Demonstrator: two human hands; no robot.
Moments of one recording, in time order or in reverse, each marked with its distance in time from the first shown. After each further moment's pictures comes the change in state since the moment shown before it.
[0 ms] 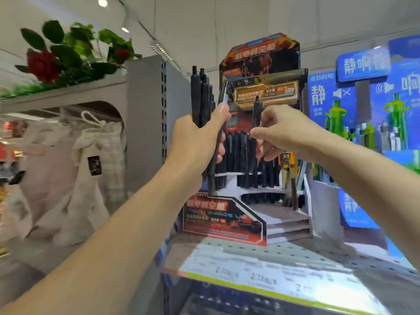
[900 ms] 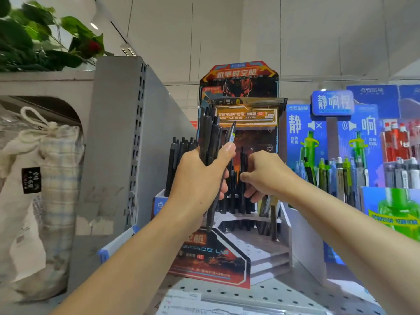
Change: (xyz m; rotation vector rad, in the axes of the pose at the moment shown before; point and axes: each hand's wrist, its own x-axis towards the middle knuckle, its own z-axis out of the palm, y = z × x) left_hand 0.017 -0.043 0.025 -0.090 -0.144 -0.007; right_hand 0.014 0.029 0.019 -0.302 -0.032 0.222
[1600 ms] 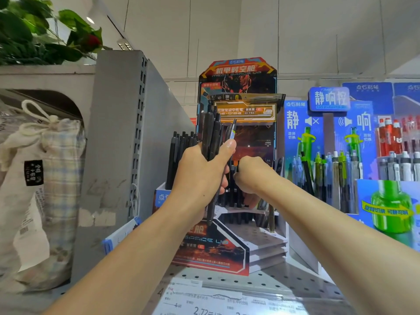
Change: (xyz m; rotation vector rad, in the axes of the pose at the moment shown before) left_hand -0.002 0.000 0.002 0.004 0.009 -0.032; right_hand 0.002 -0.018 0.023 -0.389 -0.053 0.089
